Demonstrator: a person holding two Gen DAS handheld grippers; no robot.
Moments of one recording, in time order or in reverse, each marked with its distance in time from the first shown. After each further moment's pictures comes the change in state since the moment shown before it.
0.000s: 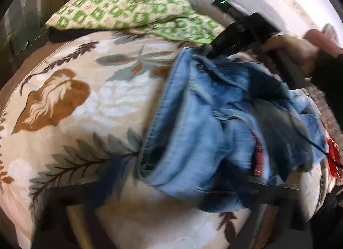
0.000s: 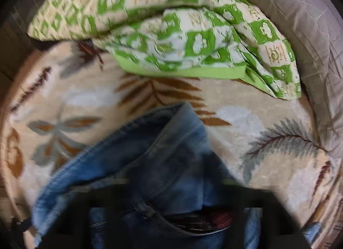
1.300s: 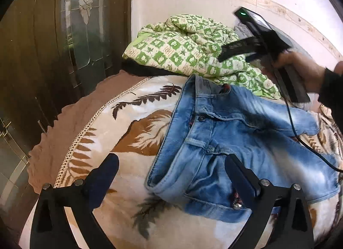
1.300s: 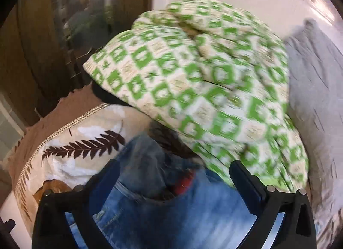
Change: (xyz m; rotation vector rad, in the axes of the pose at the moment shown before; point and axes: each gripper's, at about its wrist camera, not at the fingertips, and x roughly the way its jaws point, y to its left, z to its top) left arm -0.110 0.083 0.004 -0.135 -0.267 0.323; right arm -0.093 0.136 0.069 -0.146 -0.371 0.060
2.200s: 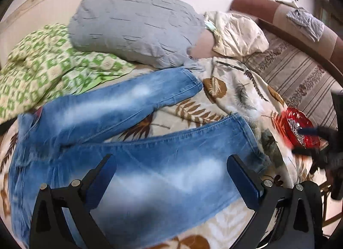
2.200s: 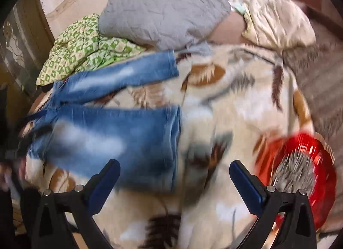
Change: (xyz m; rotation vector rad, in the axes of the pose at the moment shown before) left arm 0.001 -0.313 0.004 0.484 0.160 -0.543; right arm -0.303 -0.214 -0.470 0.602 0.032 -0.180
